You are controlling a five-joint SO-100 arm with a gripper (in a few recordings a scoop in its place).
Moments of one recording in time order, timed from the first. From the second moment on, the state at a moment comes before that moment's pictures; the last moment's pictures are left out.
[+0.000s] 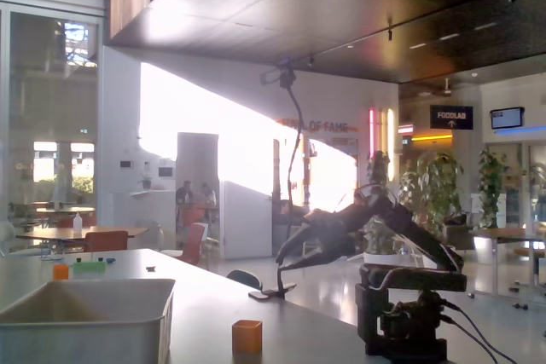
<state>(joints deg) 19.2 183.3 150.1 59.9 5.4</state>
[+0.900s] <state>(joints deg) 34.7 99.6 96.9 89.1 19.5</state>
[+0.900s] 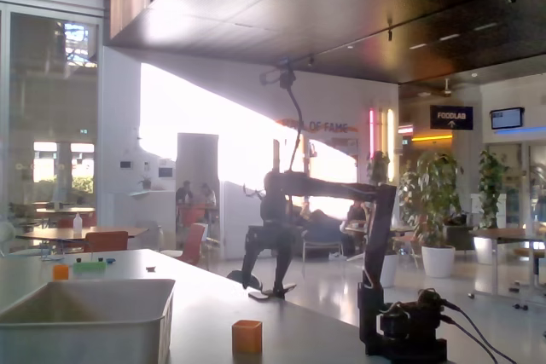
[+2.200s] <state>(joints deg) 35.8 71.3 96.3 77.6 20.7</state>
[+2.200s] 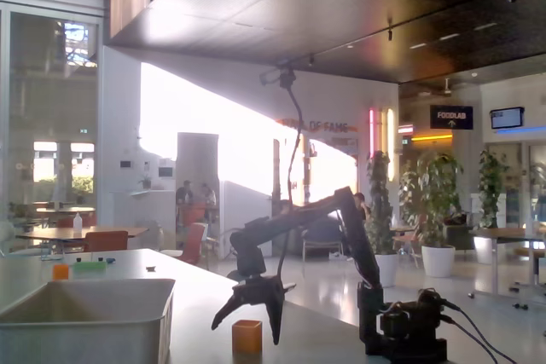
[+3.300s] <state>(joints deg) 37.4 71.1 96.1 75.8 20.4</state>
